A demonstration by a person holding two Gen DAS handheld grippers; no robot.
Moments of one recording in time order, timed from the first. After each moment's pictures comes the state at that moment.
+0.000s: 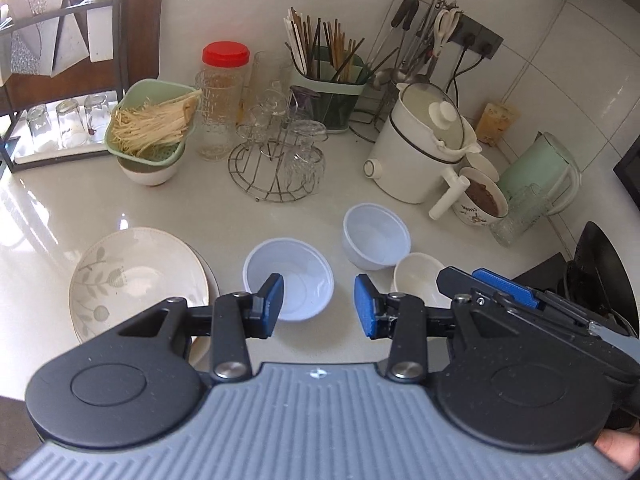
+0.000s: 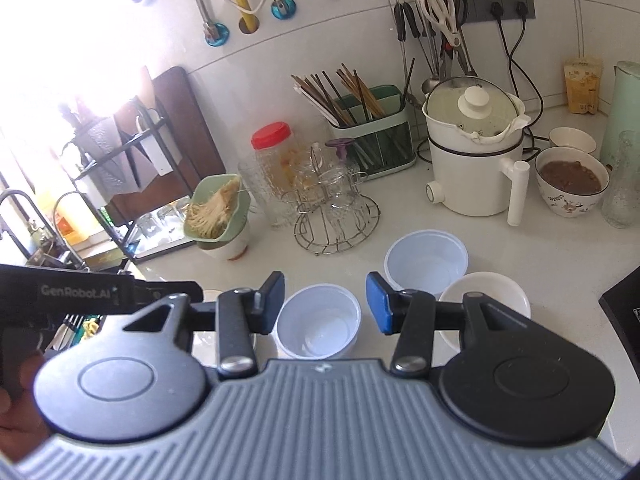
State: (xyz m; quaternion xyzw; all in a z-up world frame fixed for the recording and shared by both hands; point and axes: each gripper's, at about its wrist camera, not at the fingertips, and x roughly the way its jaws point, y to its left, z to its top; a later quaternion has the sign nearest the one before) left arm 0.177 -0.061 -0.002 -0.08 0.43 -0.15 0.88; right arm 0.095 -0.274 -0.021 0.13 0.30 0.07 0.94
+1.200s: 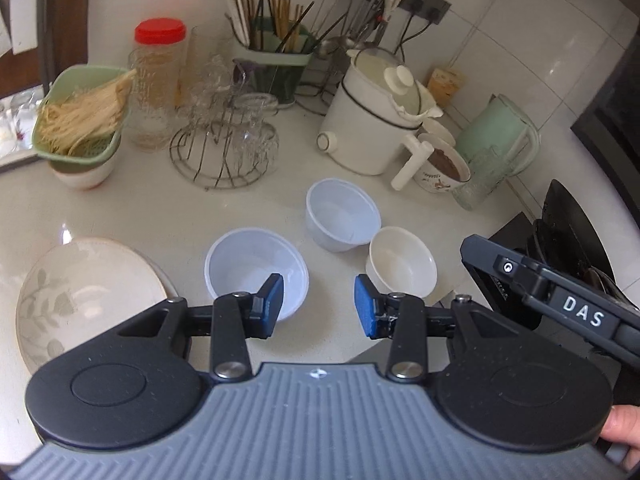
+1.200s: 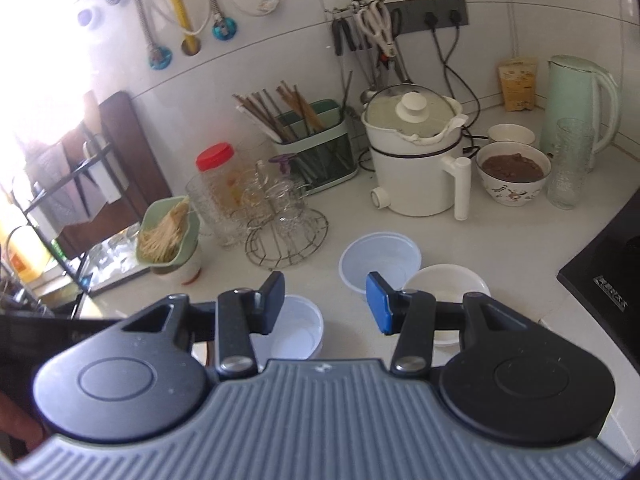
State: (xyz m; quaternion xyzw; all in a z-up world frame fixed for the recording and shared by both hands) left arm 0.219 -0.053 -0.047 -0.06 0.44 -0.27 0.86; right arm 0.084 -0.262 -0.032 0.16 0.27 -0.06 0.95
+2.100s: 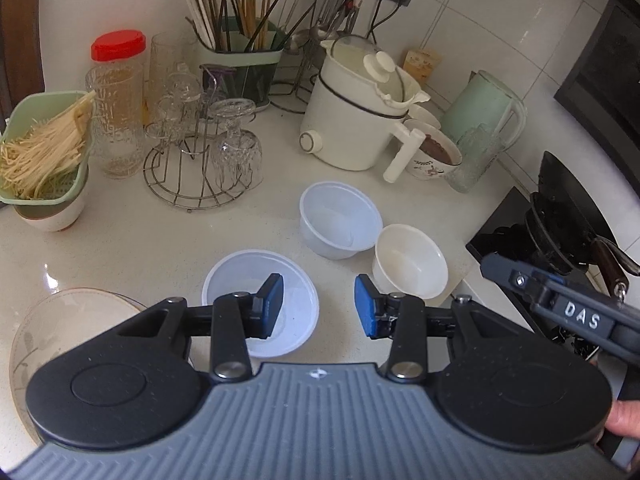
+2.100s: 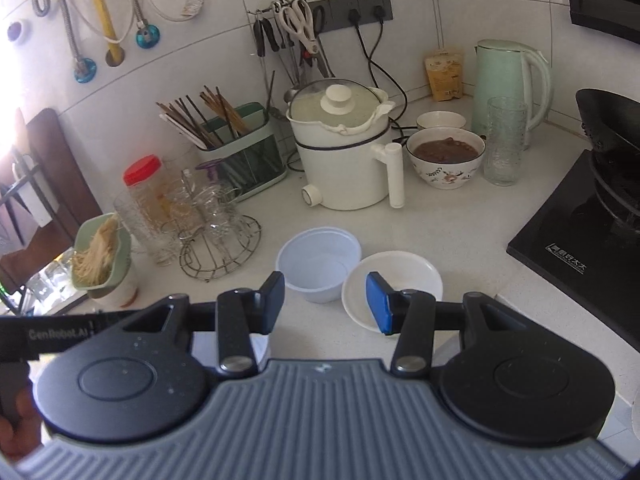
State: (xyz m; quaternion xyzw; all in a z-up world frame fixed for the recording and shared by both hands) left arm 0.260 -0.063 -0.071 -0.02 0.43 -0.32 0.85; right arm 0.086 -0.263 -0.061 0.16 0.28 -0.16 0.93
